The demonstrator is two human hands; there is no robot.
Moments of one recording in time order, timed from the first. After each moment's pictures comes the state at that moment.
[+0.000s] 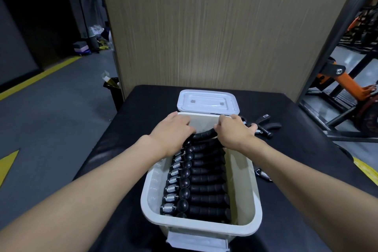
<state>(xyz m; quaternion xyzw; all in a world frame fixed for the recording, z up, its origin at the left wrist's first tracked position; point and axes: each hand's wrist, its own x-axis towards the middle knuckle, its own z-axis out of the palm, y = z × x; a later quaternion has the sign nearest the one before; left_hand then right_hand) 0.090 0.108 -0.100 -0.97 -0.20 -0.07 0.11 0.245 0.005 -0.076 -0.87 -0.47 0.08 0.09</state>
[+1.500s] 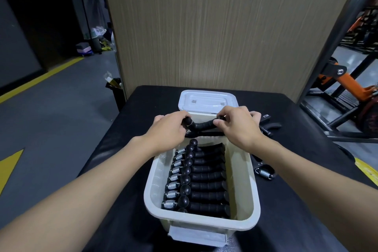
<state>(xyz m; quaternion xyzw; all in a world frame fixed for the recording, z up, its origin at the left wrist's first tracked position) 0.072 0.094 -0.081 -0.89 -0.34 -0.19 -0.24 0.253 -0.015 -0.067 -0.80 -0.53 -0.02 0.28</state>
